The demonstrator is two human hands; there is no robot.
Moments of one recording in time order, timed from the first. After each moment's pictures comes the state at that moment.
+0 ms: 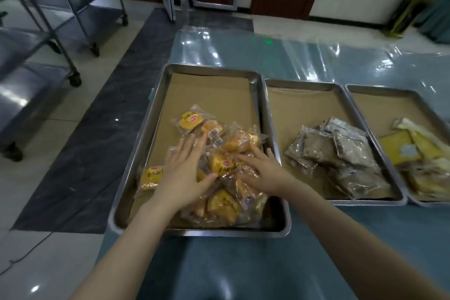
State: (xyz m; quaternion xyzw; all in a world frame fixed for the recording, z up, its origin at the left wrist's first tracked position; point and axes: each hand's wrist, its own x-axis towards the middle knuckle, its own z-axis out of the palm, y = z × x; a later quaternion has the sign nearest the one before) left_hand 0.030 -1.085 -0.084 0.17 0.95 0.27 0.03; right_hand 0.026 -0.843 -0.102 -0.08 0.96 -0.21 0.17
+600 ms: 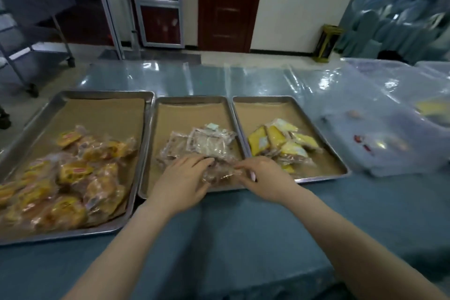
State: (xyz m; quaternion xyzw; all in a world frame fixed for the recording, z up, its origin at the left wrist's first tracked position) left_hand 0.149 -0.747 -0.026 0.36 0.92 0.14 -0.05; right_hand 0.196 -0.523 -0.012 -0.08 0.98 -0.19 0.00
